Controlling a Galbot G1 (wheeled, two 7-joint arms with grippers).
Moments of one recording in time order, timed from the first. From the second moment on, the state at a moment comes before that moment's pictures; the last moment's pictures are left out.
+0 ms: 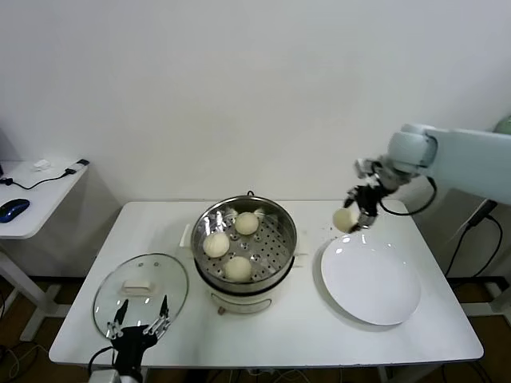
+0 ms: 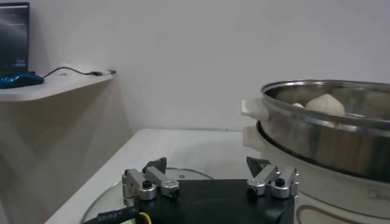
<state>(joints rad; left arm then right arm) 1.80 -1.45 -0.57 -2.15 -0.16 0.09 -0.16 0.98 0.90 -1.80 1.40 0.81 -0.25 -0.94</state>
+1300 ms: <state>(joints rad) 1.82 -1.44 -0.59 -2.19 -0.14 0.10 -0.15 0.75 1.26 -1.76 1.31 0.92 -0.38 -0.71</state>
